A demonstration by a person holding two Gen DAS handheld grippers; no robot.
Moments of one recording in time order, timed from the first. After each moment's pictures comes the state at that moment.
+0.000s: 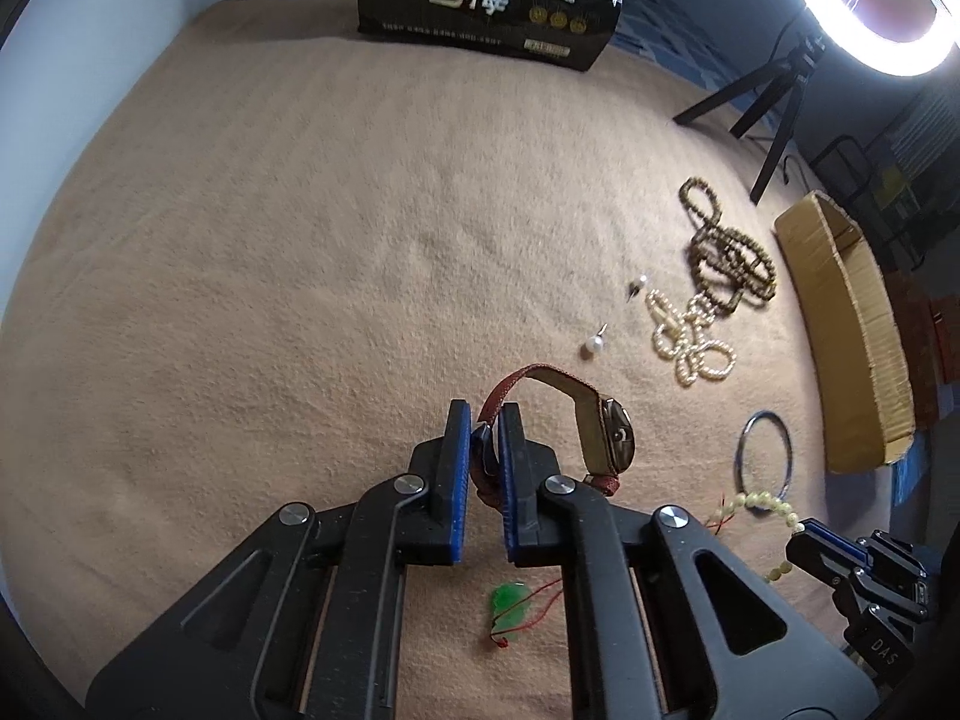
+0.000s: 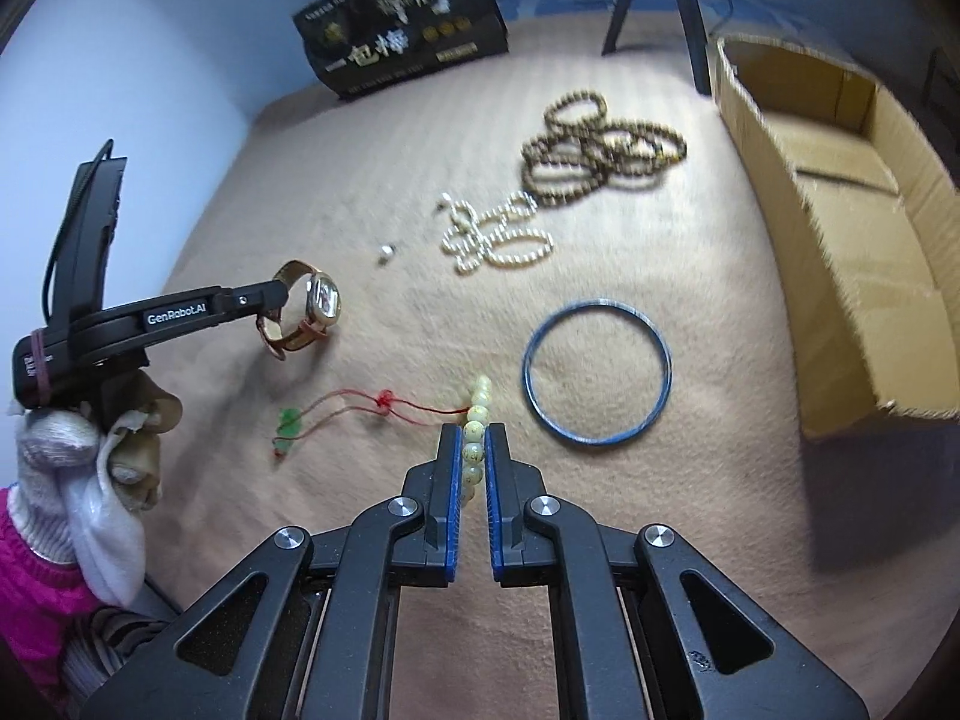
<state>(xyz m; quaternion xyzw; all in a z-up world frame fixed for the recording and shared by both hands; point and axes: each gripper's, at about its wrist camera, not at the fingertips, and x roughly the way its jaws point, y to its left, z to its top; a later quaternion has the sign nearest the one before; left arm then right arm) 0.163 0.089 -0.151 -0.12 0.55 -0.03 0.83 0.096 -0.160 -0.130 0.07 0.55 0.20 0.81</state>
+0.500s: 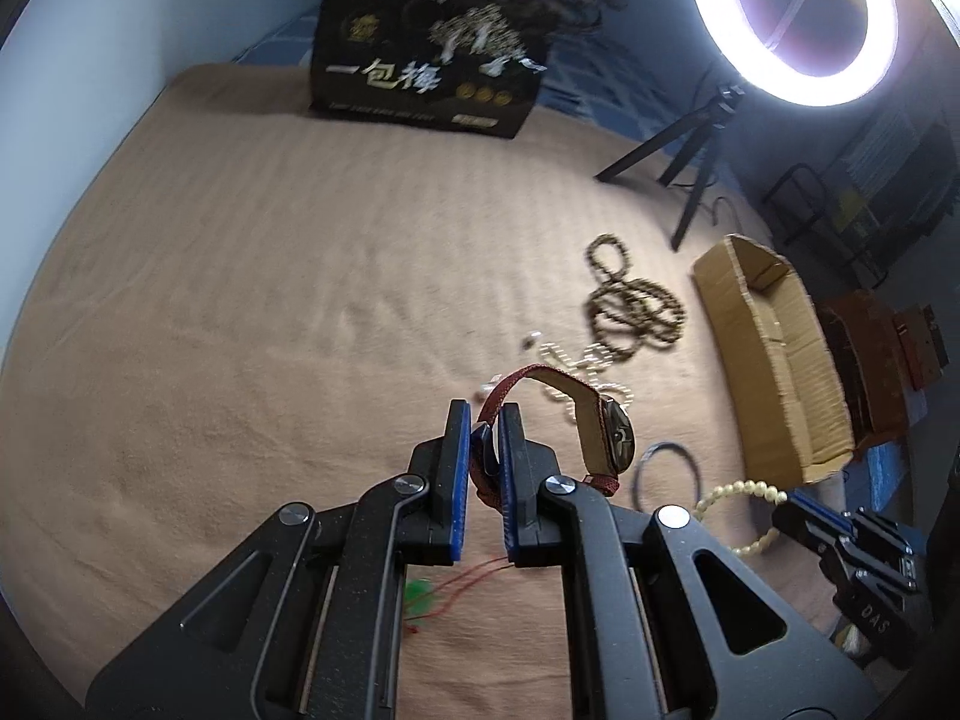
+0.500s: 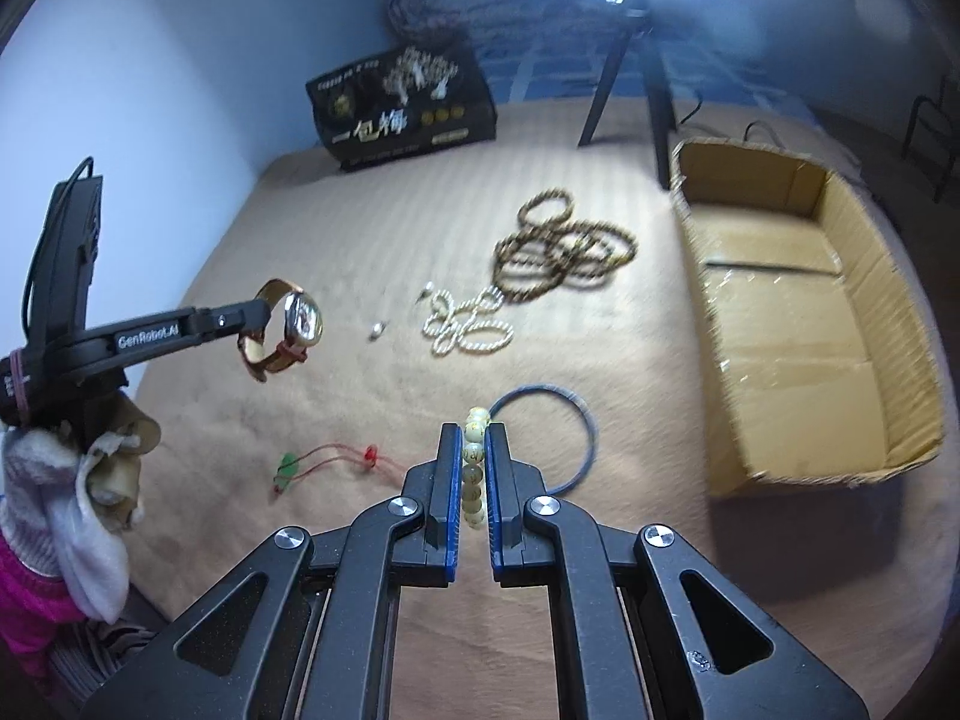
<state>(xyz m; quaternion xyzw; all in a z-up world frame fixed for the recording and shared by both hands) 0.154 0.057 -0.096 -0.13 0.49 -0.07 0.86 0.088 -0.198 -0.085 0.06 0.48 0.18 0.86</state>
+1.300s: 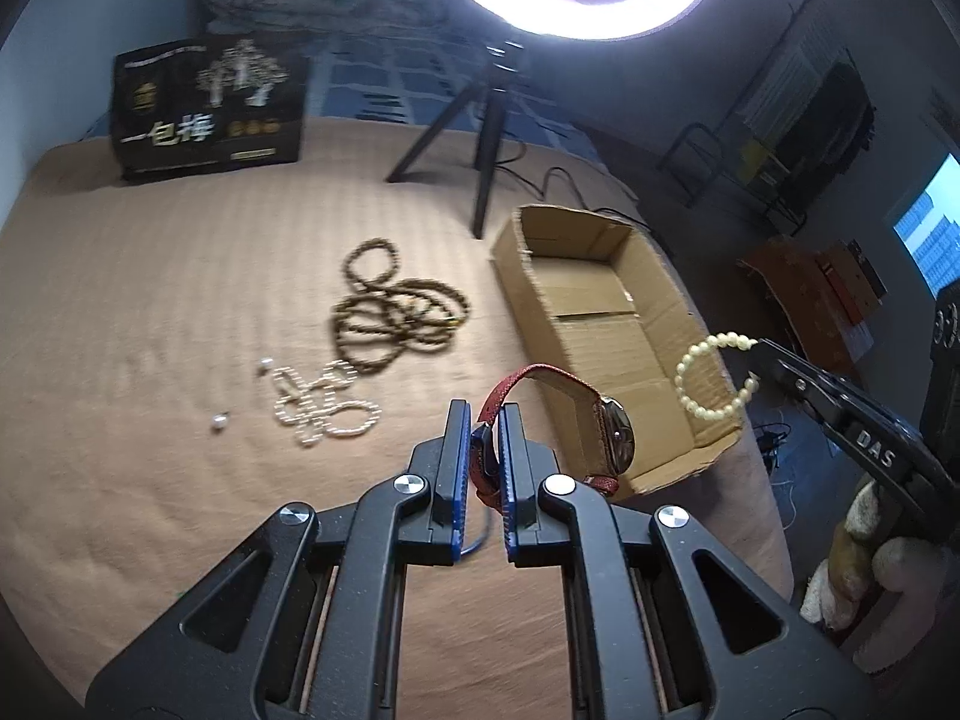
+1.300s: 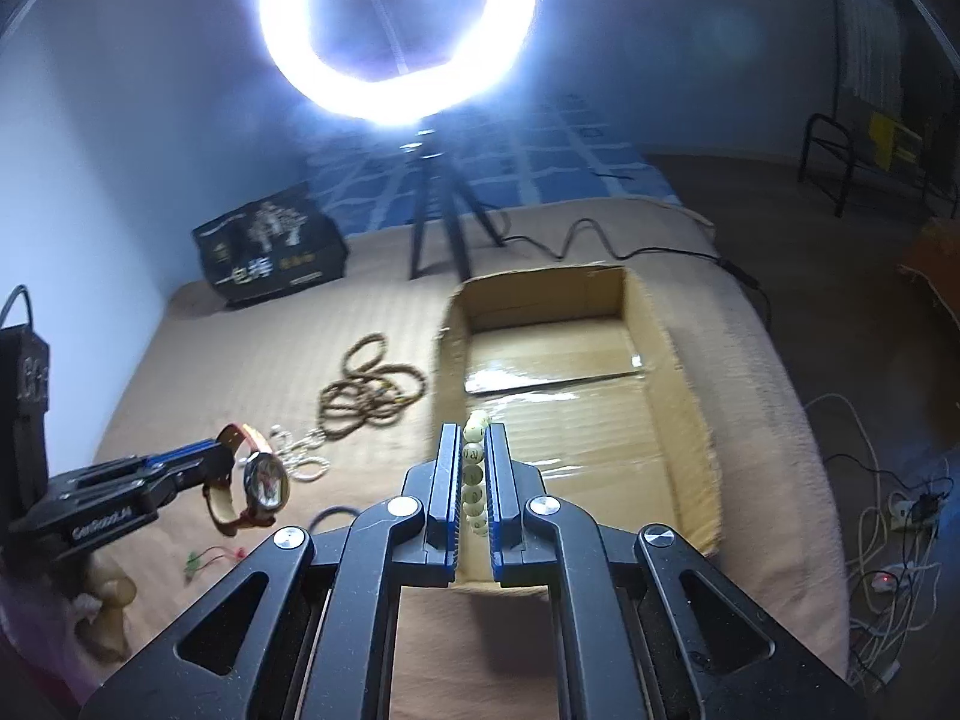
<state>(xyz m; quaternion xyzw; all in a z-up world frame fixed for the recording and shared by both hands) 0.155 -0.091 -0.064 -0.10 0.47 -0.19 0.86 0.116 -0.323 -0.040 0.08 0.41 0.06 0.91</state>
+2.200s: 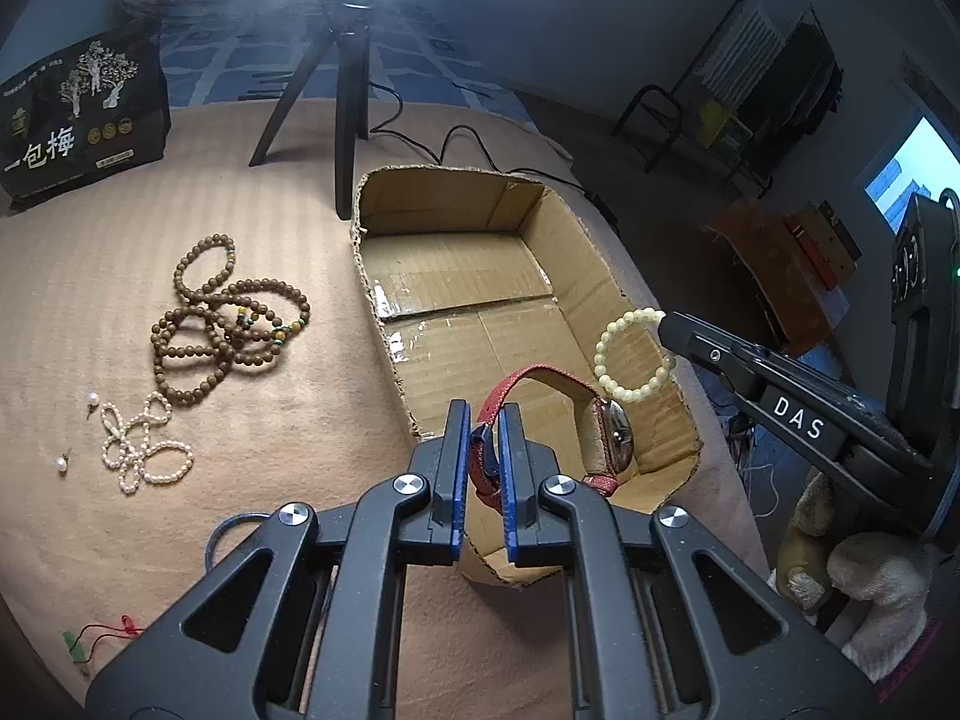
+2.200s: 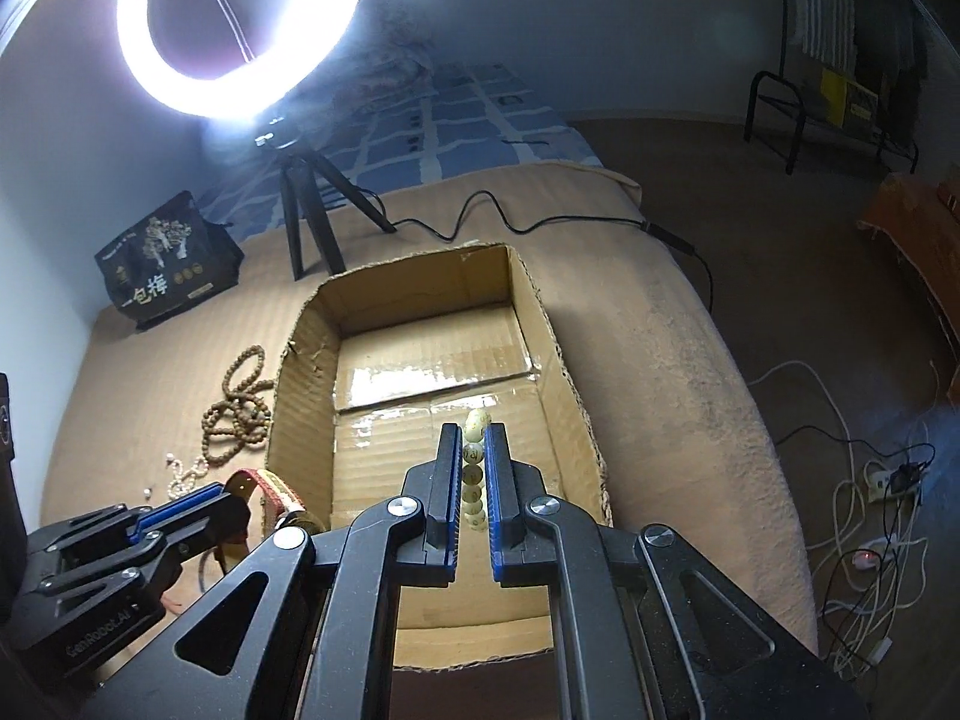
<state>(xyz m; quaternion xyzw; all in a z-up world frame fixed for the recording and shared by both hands) 0.185 -0.195 -0.096 -0.08 0.49 -0.23 0.84 0.155 -0.382 -0.080 0.10 0.44 0.01 0.89</state>
